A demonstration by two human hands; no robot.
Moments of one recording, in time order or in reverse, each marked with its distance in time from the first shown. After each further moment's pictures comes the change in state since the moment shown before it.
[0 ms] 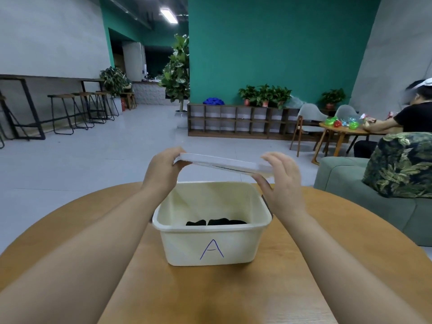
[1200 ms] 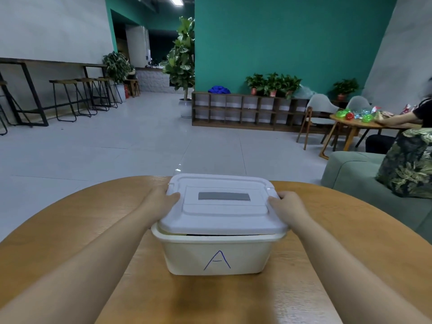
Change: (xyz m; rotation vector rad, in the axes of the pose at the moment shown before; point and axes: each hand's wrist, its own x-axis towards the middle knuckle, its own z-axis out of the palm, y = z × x) left_hand -0.020 -0.072 0.029 -0.001 -0.323 -0.623; right_hand -0.012 0.042 0.058 0.179 -0.643 0.927
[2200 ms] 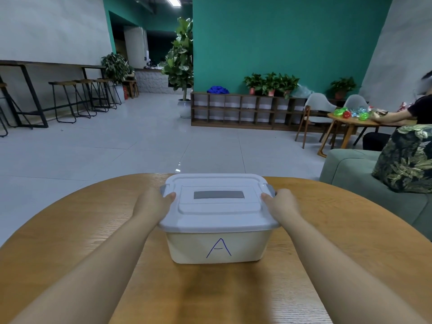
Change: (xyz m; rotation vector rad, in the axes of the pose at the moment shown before) left_hand -0.027 -0.009 -0.004 0.200 0.180 -0.103; right_hand -0.022 -0.004 0.012 -0.090 0.064 0.102
